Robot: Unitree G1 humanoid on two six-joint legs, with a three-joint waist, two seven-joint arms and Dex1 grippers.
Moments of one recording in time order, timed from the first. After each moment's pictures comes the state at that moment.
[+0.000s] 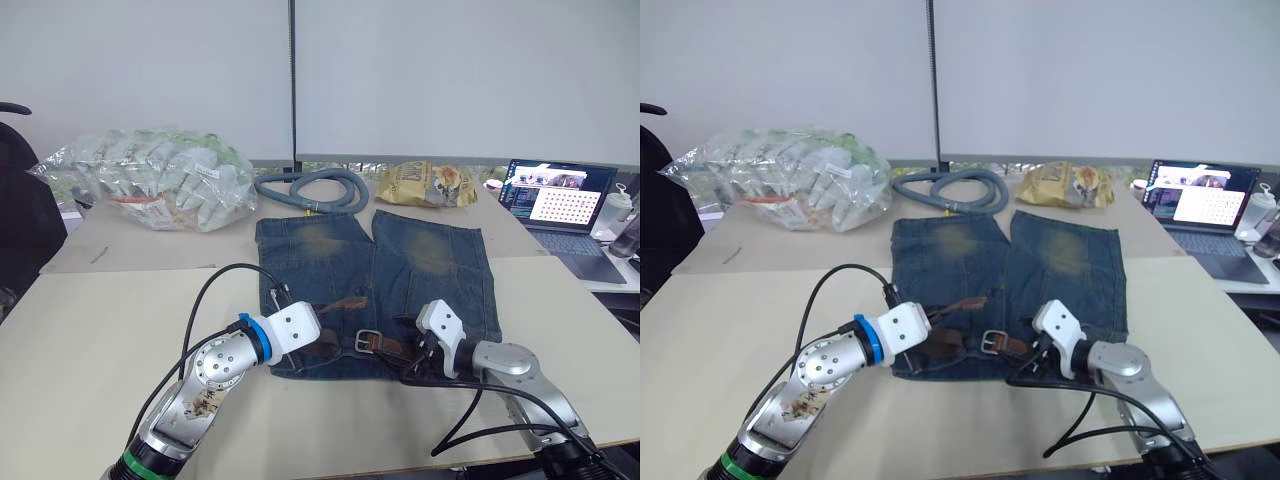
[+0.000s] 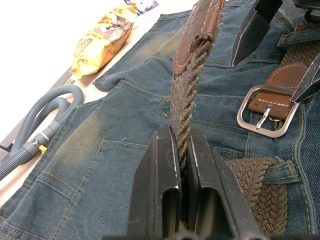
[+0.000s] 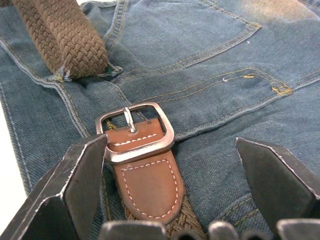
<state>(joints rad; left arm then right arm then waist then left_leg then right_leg) -0.31 0.49 -0.29 -0.38 0.12 0.23 -0.56 -0.26 -0.59 0.09 -0.06 0.20 0.22 0.83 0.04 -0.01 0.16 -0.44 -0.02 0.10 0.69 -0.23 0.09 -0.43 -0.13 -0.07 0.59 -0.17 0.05</state>
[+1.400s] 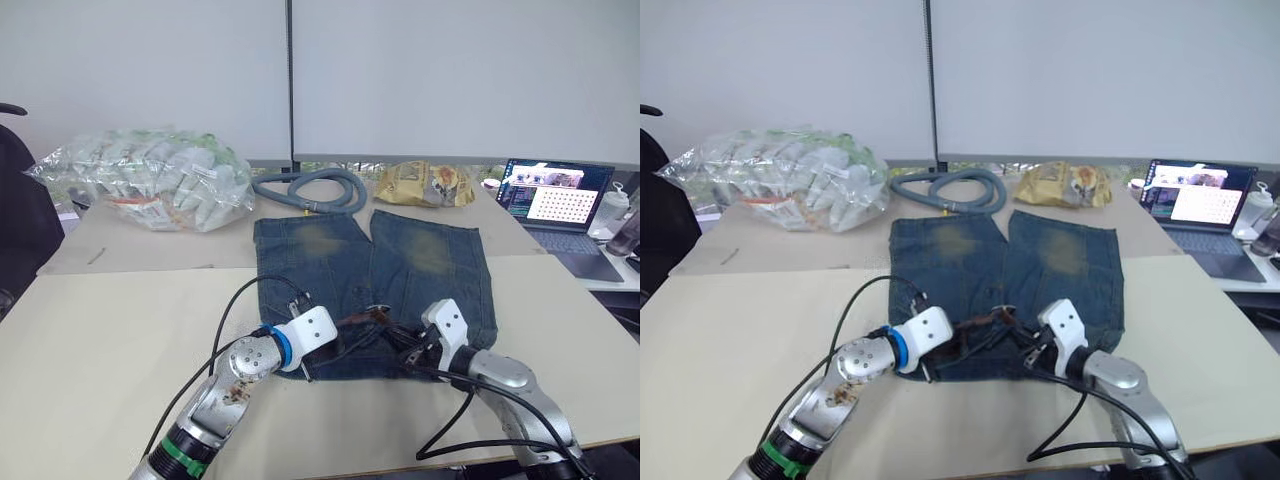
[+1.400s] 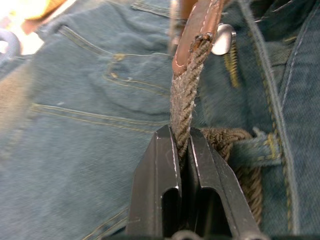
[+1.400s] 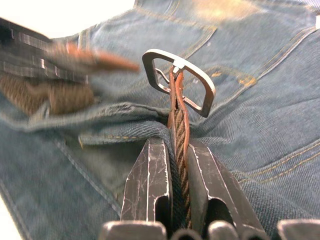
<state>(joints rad) -0.38 0.37 -0.37 -0.21 0.18 0.42 -0.62 -0.19 -0.43 0.01 -0.18 0.28 0.37 0.65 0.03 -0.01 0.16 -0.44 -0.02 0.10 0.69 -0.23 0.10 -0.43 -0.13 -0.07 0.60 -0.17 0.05</state>
